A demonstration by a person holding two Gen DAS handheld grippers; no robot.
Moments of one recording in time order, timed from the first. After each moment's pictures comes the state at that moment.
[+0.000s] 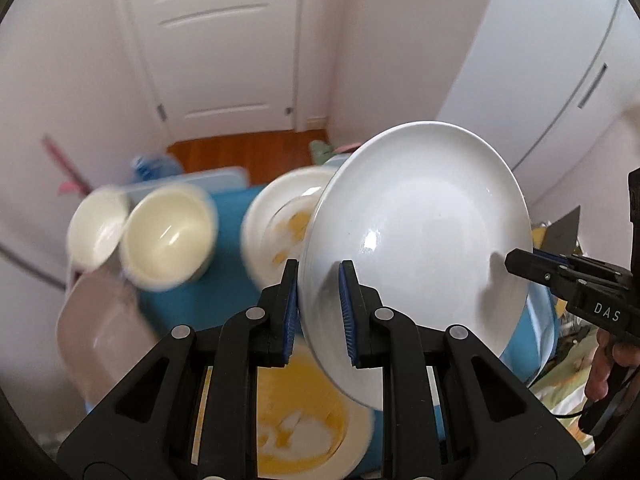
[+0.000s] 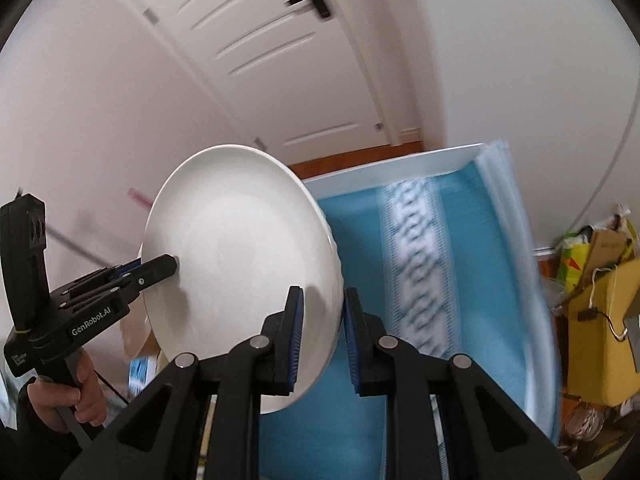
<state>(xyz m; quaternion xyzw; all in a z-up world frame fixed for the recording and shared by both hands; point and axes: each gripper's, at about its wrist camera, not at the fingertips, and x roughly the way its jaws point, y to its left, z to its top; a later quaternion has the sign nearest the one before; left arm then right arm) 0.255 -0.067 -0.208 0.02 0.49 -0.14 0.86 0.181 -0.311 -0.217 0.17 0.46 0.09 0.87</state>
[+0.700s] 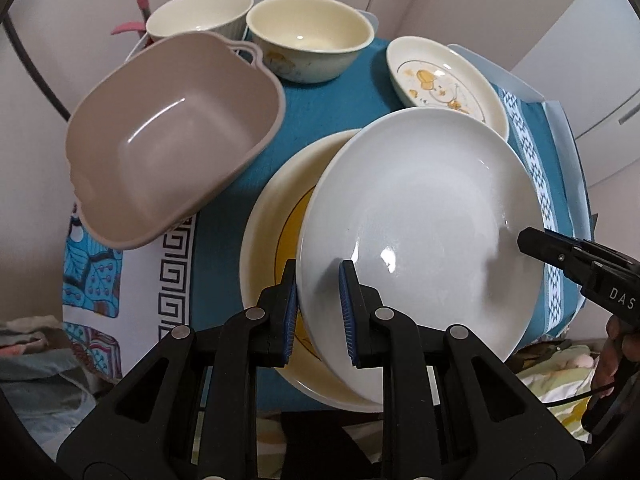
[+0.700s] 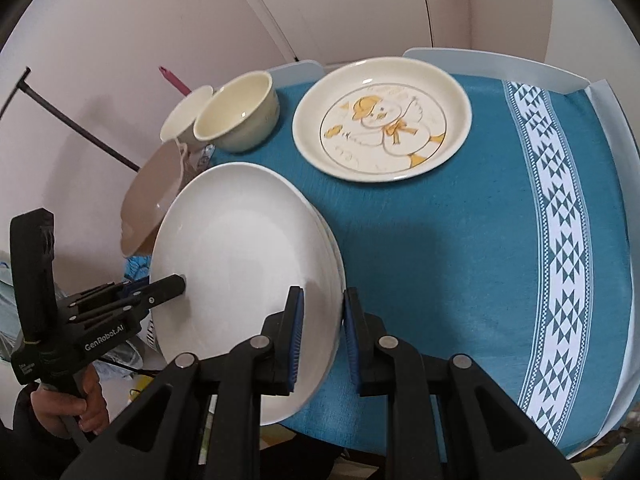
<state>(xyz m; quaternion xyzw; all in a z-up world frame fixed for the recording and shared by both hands) 0.160 0.072 -0.316 -0.06 0.58 -0.07 0.81 0.144 -0.166 -0.298 0.09 0.54 0.13 0.83</state>
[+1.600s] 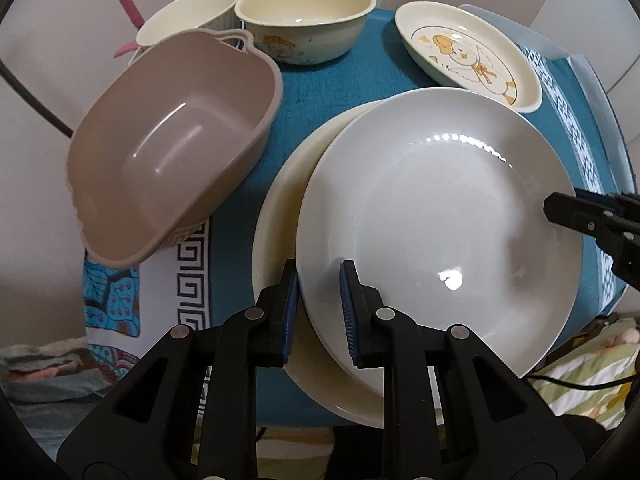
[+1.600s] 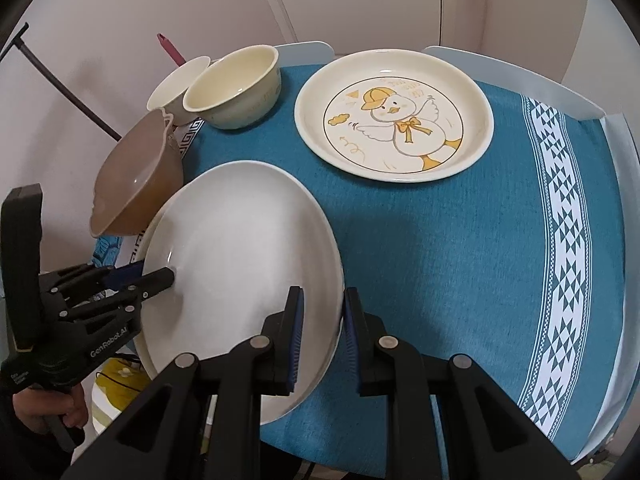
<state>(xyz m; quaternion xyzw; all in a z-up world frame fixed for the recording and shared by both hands) 0.177 0.040 -0.342 0.04 0.59 -0.04 0.81 0.159 -0.150 -0.320 0.02 0.55 0.13 0.83</state>
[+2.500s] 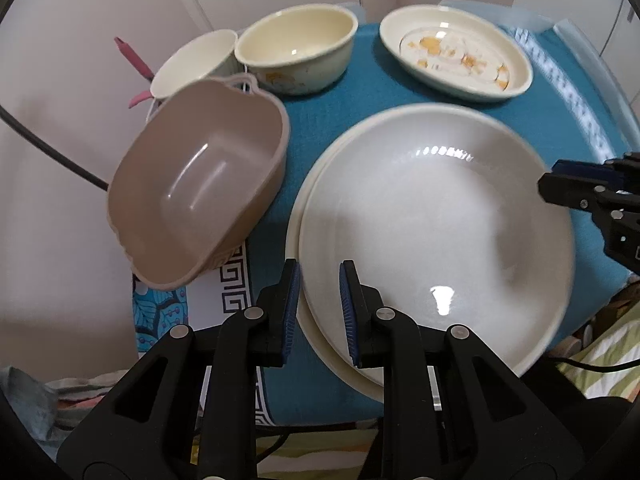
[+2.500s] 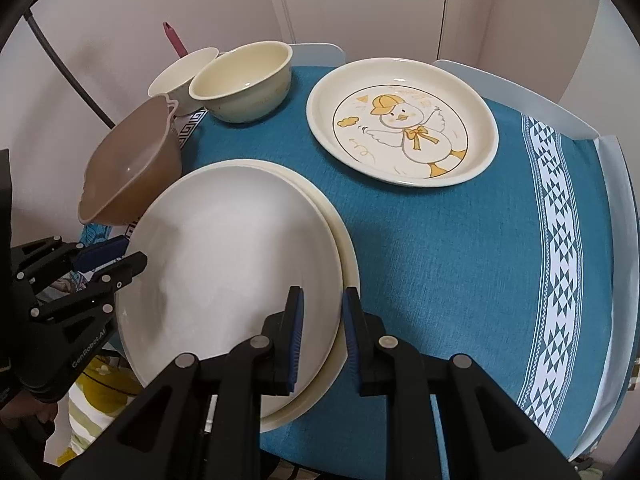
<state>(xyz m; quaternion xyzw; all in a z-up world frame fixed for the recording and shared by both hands) 0.165 0.033 -0.314 0.13 0.55 -0.04 0.83 0.151 -0.137 -0.321 -0.02 0.54 0.11 0.84</state>
